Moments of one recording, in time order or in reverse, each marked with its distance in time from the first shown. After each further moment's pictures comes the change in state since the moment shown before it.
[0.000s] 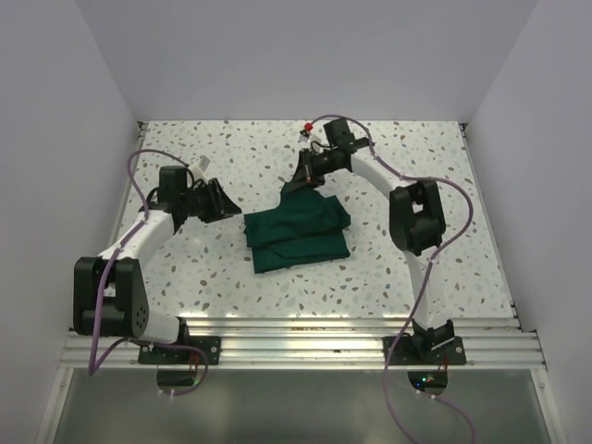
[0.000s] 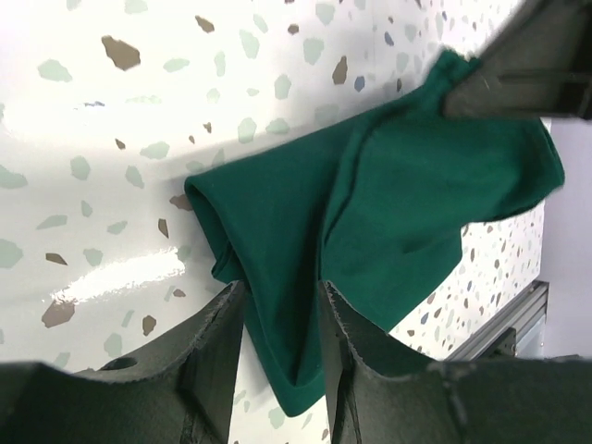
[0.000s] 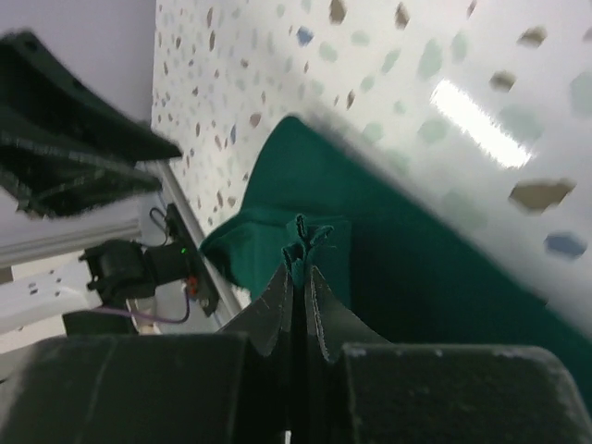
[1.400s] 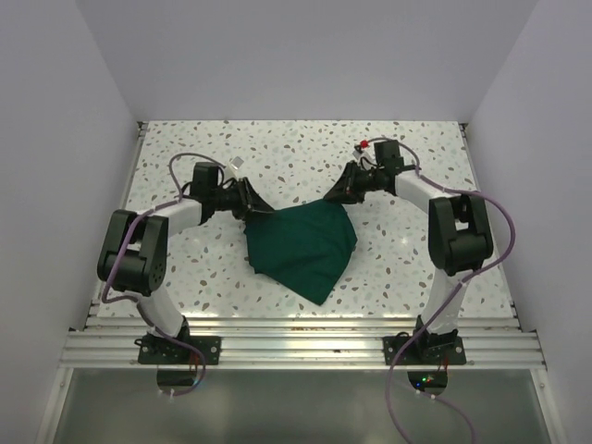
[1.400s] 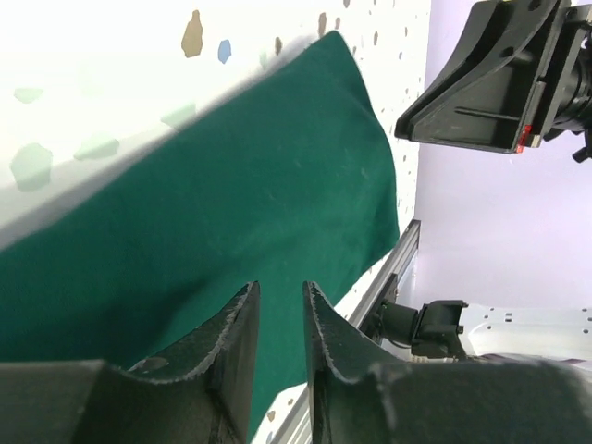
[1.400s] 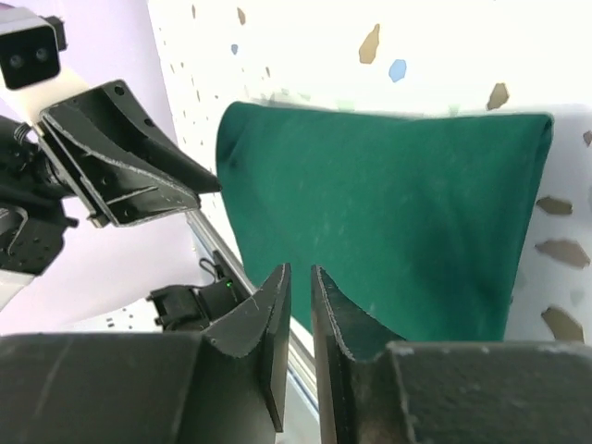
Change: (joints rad) left arm -0.142 0.299 0.080 0.282 0.251 -0.268; right arm -0.204 -0.414 -0.663 0.304 0.039 0.273
